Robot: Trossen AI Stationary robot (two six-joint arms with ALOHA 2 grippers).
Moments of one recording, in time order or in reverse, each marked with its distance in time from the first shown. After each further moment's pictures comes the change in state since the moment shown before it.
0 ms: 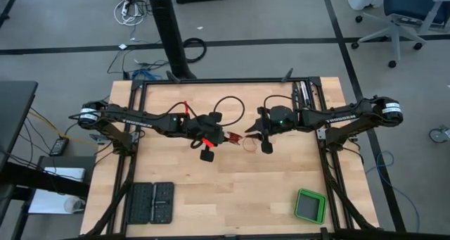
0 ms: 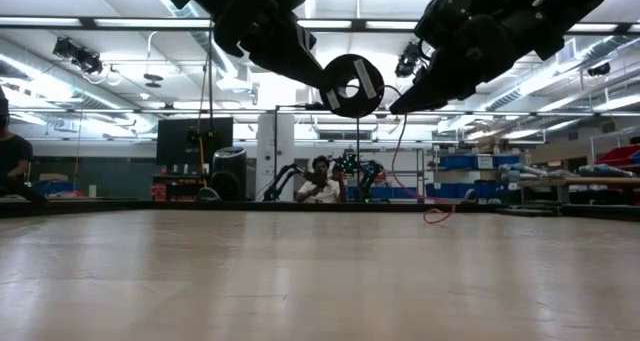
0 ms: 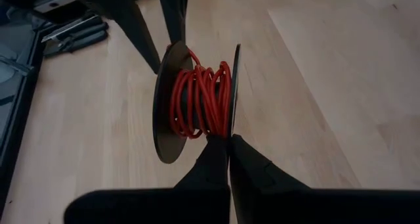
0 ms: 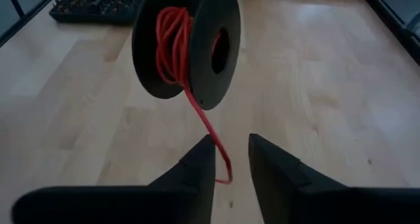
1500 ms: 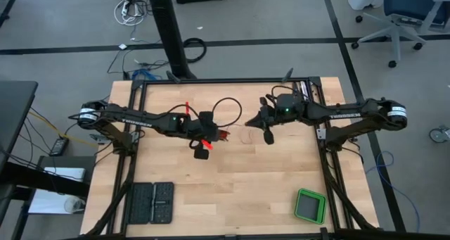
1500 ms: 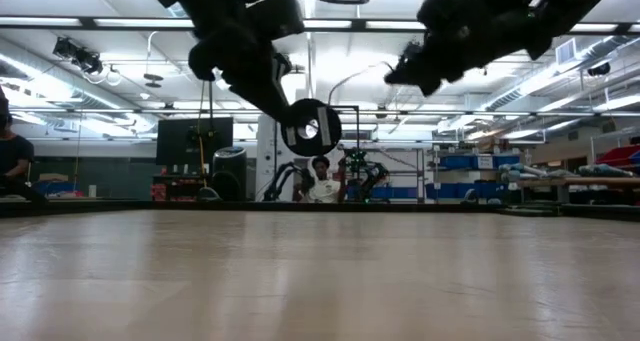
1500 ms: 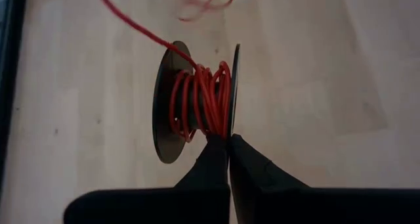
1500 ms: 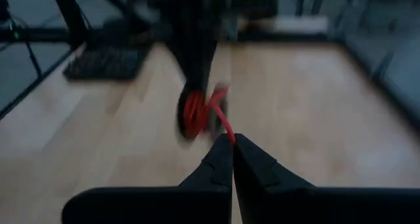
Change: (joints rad) left arm 0.006 -0.005 -0.002 -0.240 -0.120 -0.092; right arm -0.135 -0.079 0.000 0.036 -0.151 0.035
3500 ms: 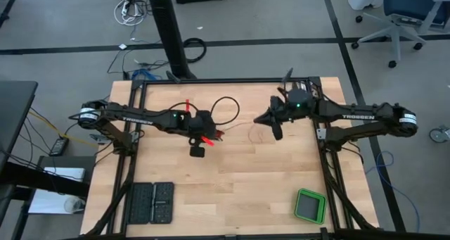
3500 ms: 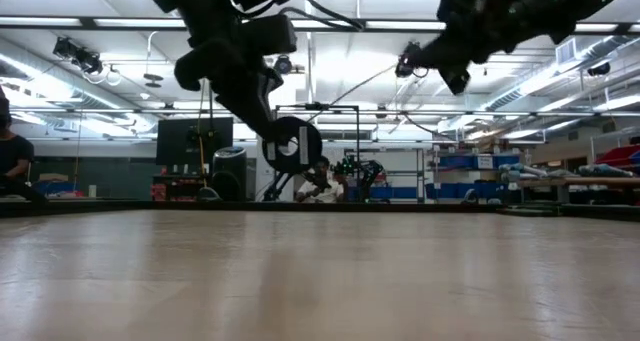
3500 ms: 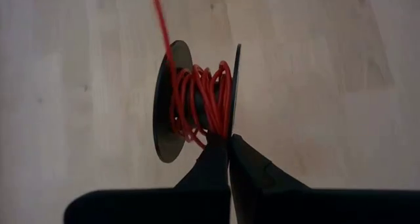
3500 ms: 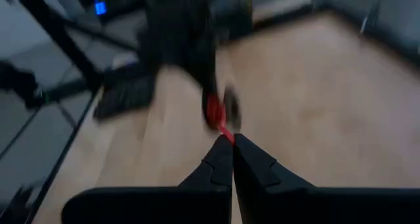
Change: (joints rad) left arm 0.046 0.004 0.014 -0.134 0.041 0.031; right arm -0.047 -0.177 0.001 -0.187 -0.040 0.282
